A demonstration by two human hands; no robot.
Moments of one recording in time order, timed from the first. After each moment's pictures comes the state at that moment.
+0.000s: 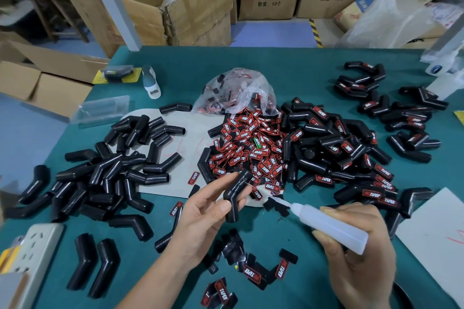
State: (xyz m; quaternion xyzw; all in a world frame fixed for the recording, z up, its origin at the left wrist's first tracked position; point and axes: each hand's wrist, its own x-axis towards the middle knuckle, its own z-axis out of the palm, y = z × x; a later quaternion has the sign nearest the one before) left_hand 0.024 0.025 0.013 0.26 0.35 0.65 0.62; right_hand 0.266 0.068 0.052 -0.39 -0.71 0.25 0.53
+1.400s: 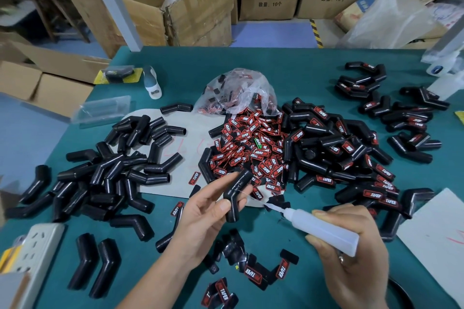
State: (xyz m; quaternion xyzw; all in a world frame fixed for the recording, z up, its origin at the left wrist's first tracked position) left_hand 0.024 0.025 0.014 0.25 0.34 0.65 0.63; right_hand 0.264 0.066 0.050 -0.38 -0.72 0.27 0.51
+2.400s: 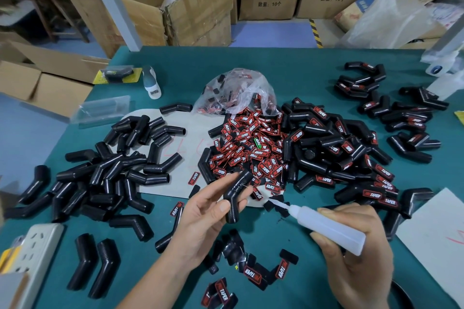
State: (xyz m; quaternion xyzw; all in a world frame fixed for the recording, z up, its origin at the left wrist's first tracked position) left_hand 0.025 0.025 0.013 0.25 0.33 0.66 0.63; right_hand 0.267 0.068 0.048 -0.38 -0.71 0.25 0.53
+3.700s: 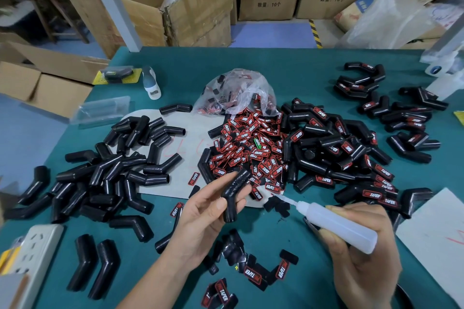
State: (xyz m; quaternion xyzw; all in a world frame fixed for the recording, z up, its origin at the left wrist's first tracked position) left_hand 0.025 0.025 0.016 0.23 0.31 0.67 0.64; right_hand 0.269 0.070 0.046 -0.38 -0.68 0.26 0.56
